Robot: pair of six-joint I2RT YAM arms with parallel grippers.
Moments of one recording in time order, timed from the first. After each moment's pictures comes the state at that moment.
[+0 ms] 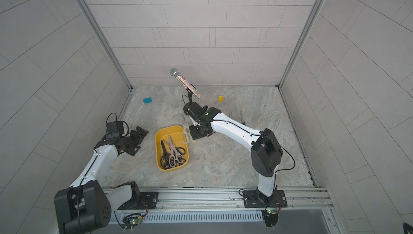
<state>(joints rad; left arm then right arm) 0.28 1.11 0.63 -0.56 0.36 -0.78 0.74 1.79 1.55 -0.94 -0.09 0.41</state>
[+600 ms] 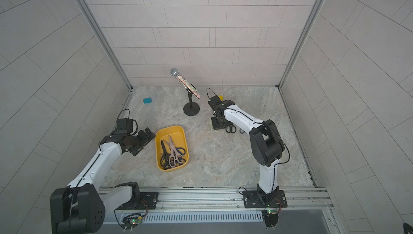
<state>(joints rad) 0.10 1.12 0.69 -0.69 0.25 -0.65 0.50 1.90 1.50 -0.94 0.08 0.34</state>
